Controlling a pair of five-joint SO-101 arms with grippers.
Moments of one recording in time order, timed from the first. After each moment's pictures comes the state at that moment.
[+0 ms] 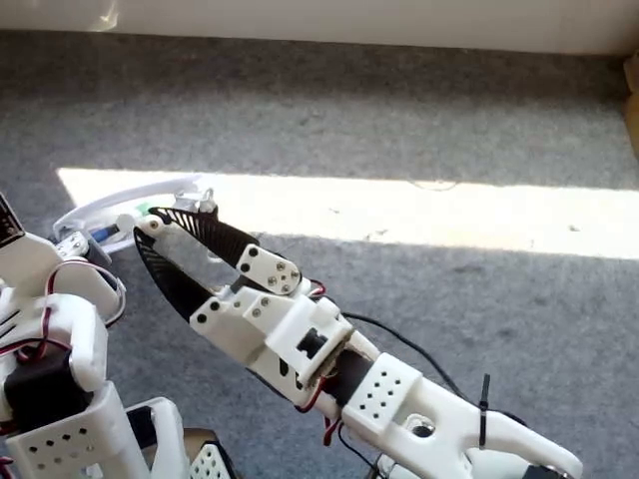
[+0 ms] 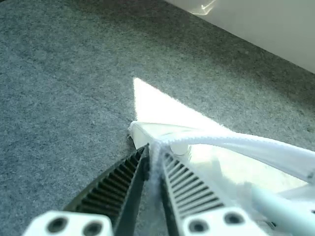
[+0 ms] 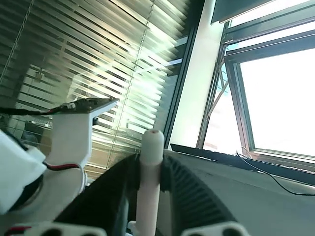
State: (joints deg) left arm -27.3 -68.9 40.7 69.4 17.2; right arm -58.5 -40.9 64.7 -50.4 15.1
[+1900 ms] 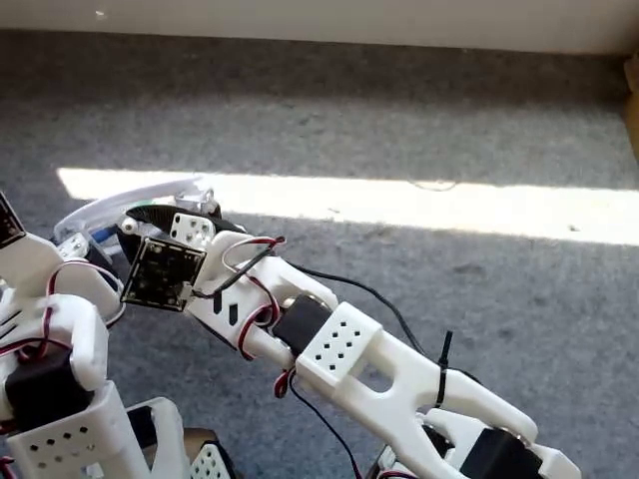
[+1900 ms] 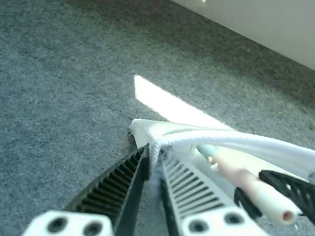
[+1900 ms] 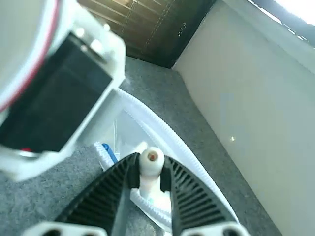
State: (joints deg) left arm -27.2 -68.9 41.5 69.4 17.2; right arm -56.2 -23.6 36.3 4.6 32.1
